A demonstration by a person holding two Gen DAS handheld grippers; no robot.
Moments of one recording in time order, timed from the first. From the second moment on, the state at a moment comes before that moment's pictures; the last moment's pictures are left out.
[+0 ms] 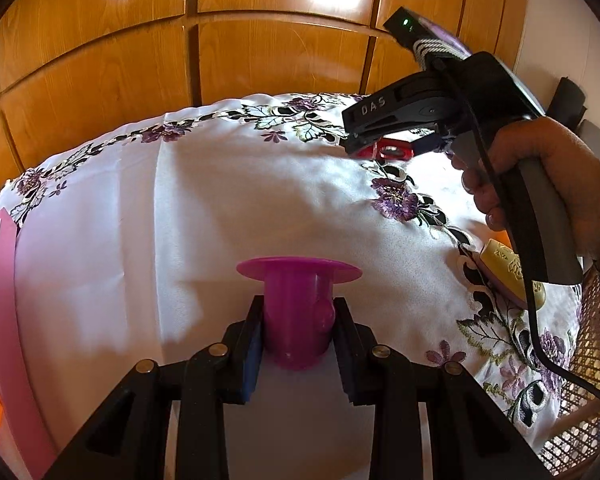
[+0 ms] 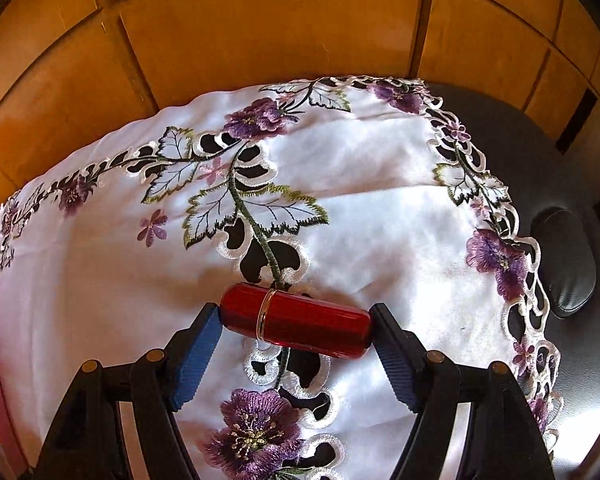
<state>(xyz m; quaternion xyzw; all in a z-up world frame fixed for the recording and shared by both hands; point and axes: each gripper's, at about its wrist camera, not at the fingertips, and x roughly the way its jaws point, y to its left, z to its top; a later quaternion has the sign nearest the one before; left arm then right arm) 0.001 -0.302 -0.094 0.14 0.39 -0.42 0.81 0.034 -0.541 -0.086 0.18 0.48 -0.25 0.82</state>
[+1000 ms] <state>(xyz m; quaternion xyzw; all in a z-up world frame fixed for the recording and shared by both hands) 0.001 -0.180 0.000 0.03 0.35 -0.35 0.87 0.055 -0.489 -0.094 0.09 0.52 -0.15 0.84</state>
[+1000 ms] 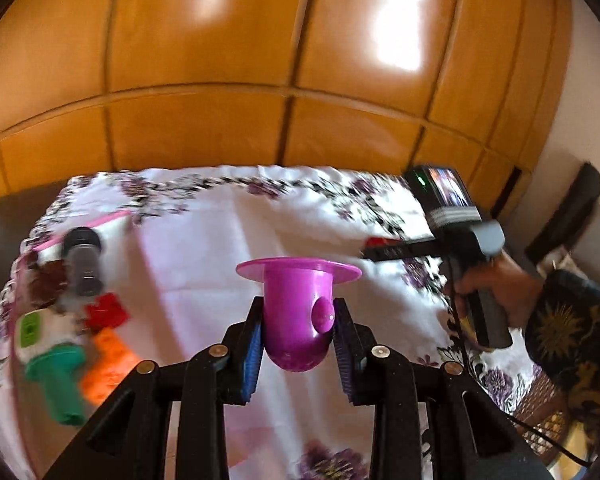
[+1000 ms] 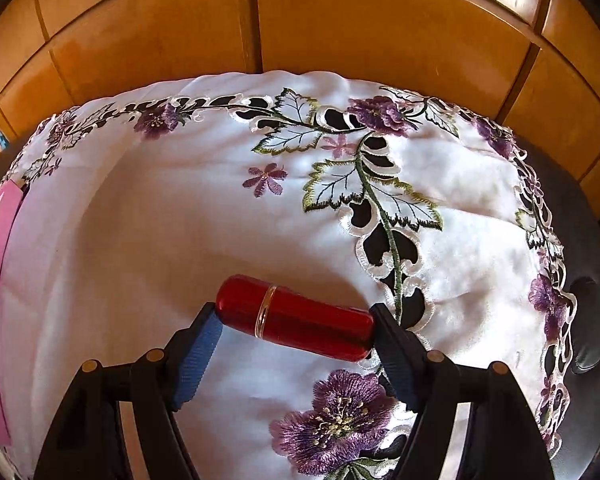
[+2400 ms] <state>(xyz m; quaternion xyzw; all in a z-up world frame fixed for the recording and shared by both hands) 0.074 -0.073 -0.041 0.02 0.41 -0.19 0.89 0.057 -0.484 -0.093 0.06 0.52 -0.15 0.84</state>
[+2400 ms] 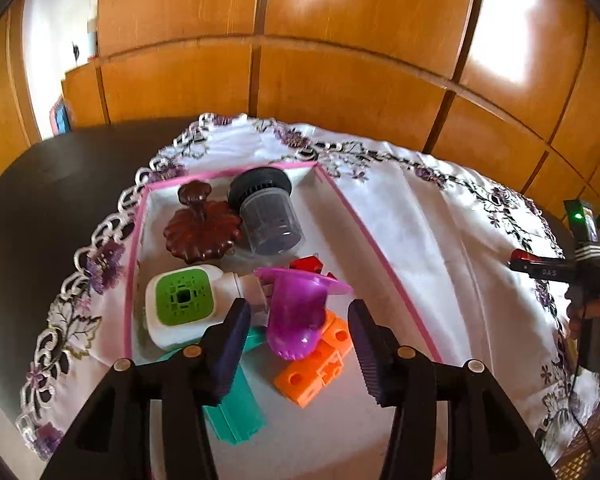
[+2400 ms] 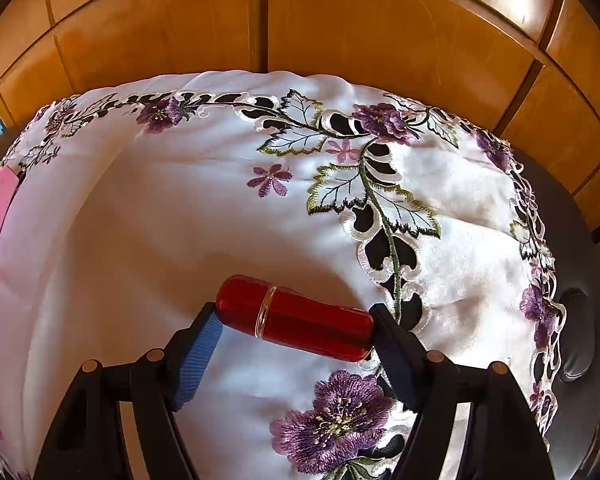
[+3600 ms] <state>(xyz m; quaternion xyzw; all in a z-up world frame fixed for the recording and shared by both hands) 0.021 -0.071 -0.022 0.05 0.37 -0.16 0.91 0.054 -0.474 -0.092 0.04 0.52 -0.15 0.84</state>
